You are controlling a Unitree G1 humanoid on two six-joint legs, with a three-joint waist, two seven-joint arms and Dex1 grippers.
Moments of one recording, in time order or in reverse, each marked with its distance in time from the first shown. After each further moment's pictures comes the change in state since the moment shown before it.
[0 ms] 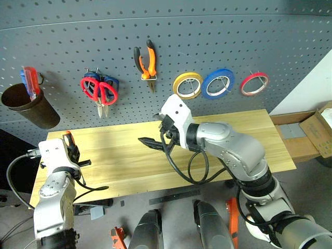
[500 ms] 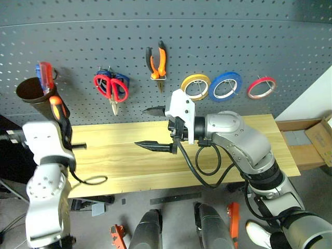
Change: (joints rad) left arm -0.145 0.126 0.022 -0.201 0.072 -0.118 -0.013; right arm -0.060 -0.066 -0.002 0.070 0.021 -0.224 0.264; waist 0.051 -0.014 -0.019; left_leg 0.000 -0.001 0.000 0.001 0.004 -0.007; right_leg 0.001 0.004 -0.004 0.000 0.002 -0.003
